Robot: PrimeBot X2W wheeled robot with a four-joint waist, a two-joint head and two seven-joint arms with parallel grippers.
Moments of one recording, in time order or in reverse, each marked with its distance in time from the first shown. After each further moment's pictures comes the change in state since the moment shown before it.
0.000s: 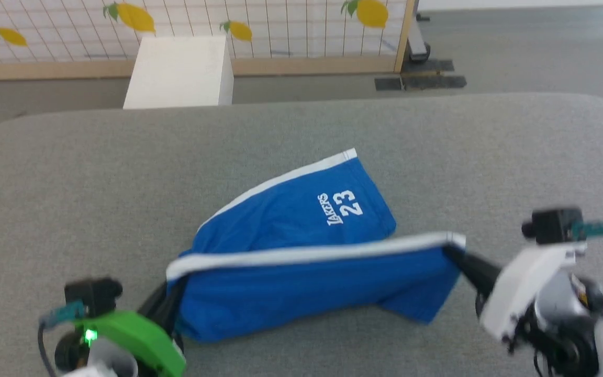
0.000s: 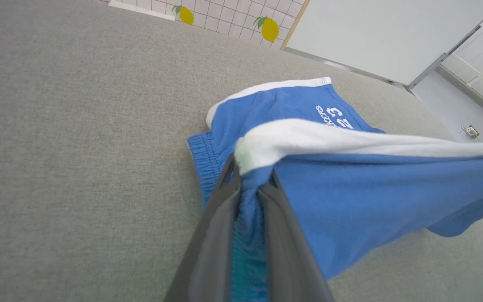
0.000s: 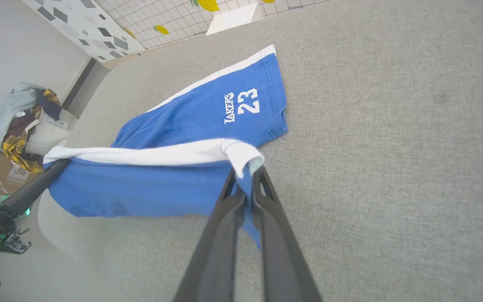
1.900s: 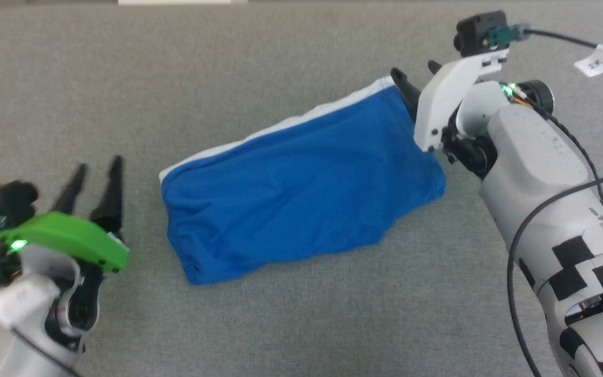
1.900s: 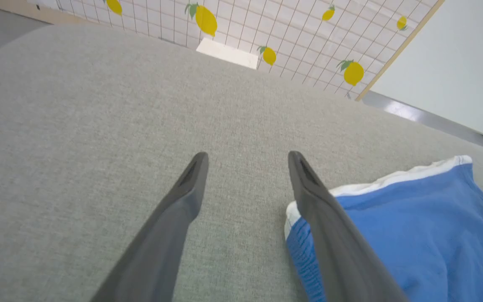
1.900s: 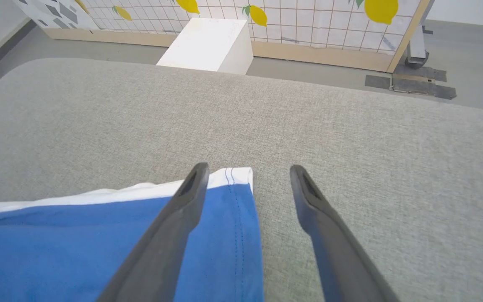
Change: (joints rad) left arm -0.317 0.010 0.121 0.179 -0.029 -0.031 -0.063; right arm -1.029 -0.005 0.339 1.270 -0.123 -0.001 -0.657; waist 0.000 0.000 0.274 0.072
